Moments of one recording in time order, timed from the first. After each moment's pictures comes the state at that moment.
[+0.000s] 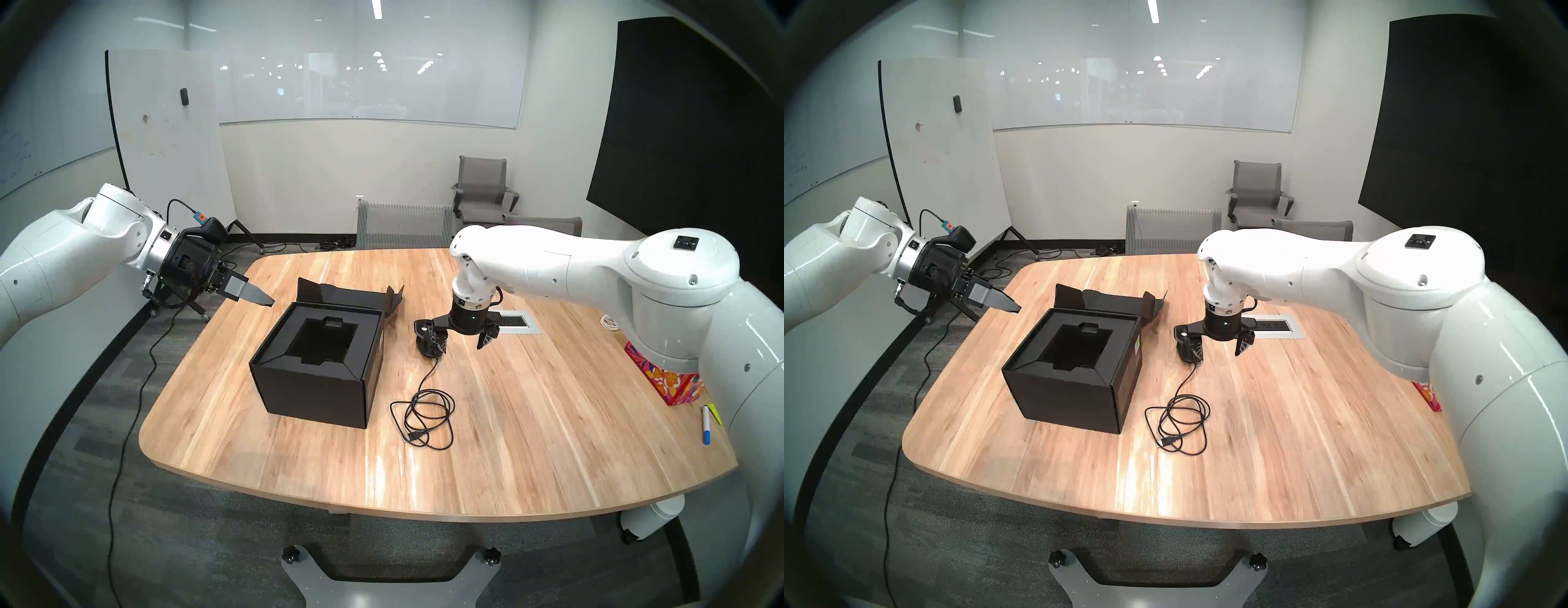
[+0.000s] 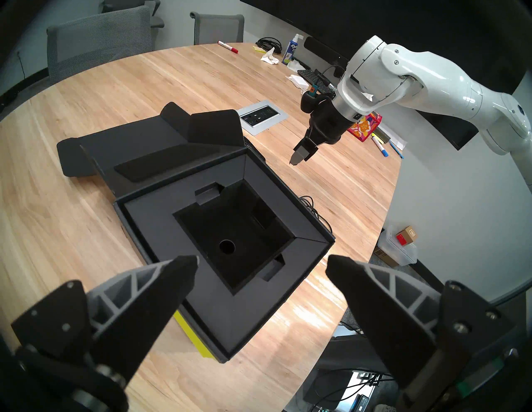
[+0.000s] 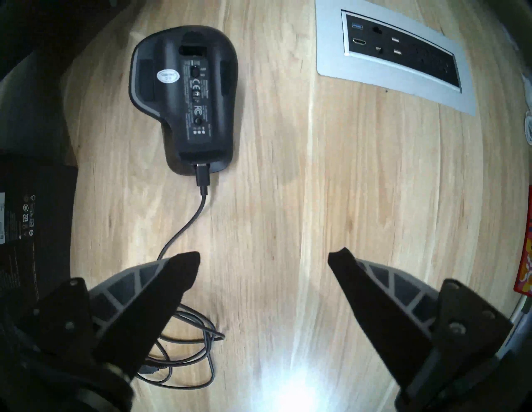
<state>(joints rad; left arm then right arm) 0.07 -0.40 -0.09 -1.30 -1.12 0.75 -1.08 0.01 -1.34 -0.49 -0.75 2.57 0.96 -0.69</state>
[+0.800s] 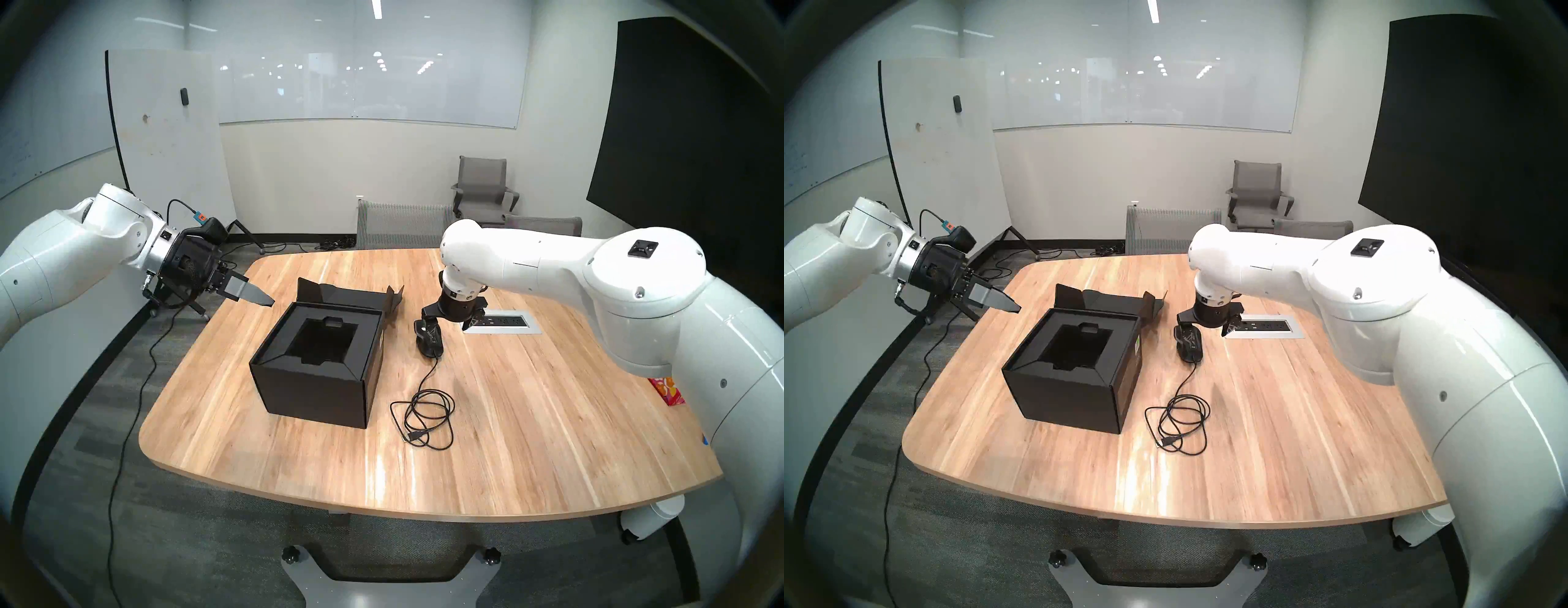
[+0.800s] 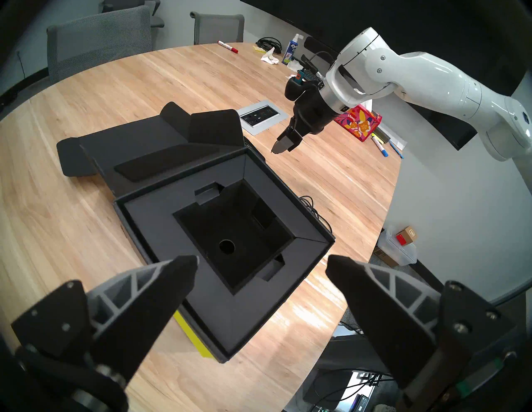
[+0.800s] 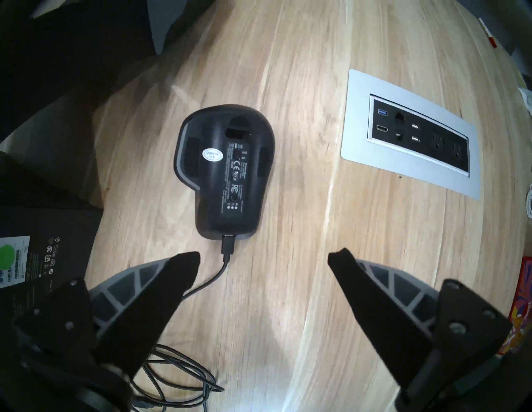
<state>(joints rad) 0.07 -0.40 -0.09 -1.30 -1.12 0.75 -1.08 -0.01 -1.48 -0.60 -0.51 2.24 0.96 -0.23</state>
